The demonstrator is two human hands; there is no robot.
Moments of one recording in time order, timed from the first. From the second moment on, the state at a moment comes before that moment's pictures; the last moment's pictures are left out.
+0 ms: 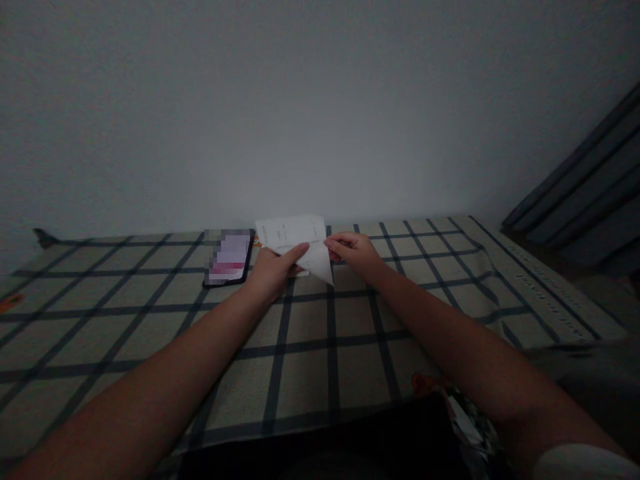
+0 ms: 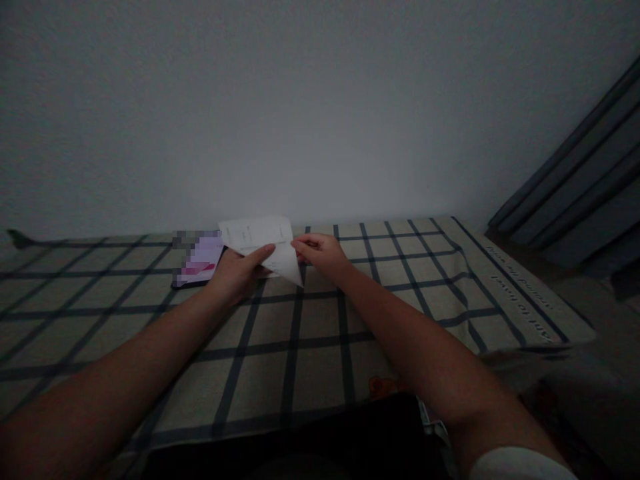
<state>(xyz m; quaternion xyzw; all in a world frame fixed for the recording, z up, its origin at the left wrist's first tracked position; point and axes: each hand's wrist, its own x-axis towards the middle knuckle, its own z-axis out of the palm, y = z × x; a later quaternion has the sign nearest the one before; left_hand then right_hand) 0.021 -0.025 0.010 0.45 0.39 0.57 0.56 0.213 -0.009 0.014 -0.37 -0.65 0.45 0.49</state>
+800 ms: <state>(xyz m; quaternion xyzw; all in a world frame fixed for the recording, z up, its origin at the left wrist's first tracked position) 0.021 -0.026 0.011 0.45 0.40 0.57 0.56 0.214 -0.007 0.013 -0.37 -0.65 0.46 0.48</state>
